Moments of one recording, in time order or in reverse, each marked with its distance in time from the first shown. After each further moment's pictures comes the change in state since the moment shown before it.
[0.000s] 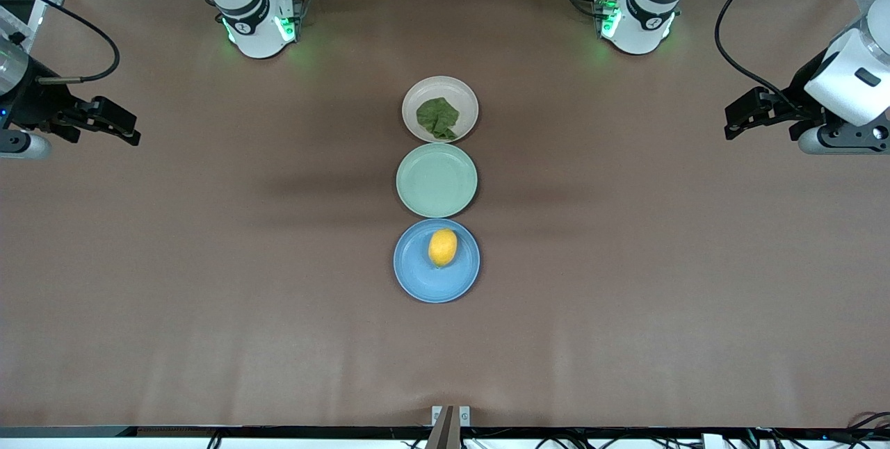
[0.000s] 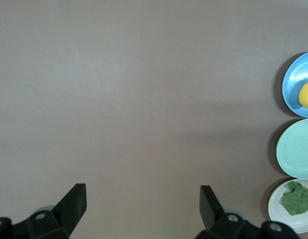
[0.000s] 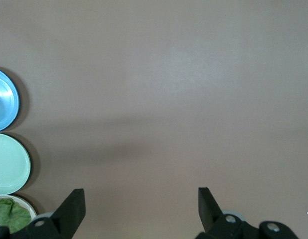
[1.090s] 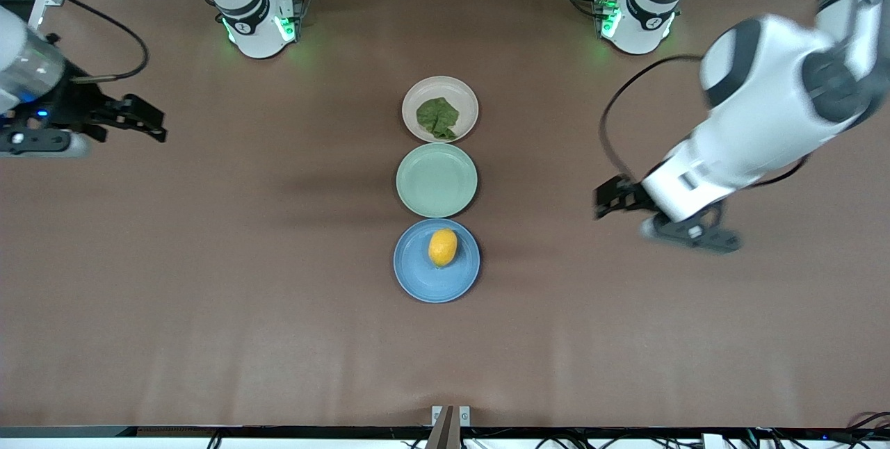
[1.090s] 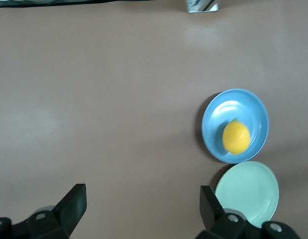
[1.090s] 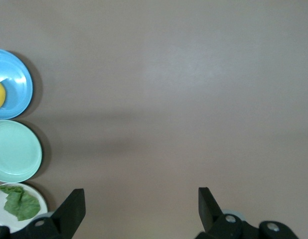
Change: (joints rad) left arm -0.140 0.315 -0.096 -0.003 -0.150 0.526 0.005; right arm 0.092 0.002 0.010 -0.031 0.017 -0.002 0.069
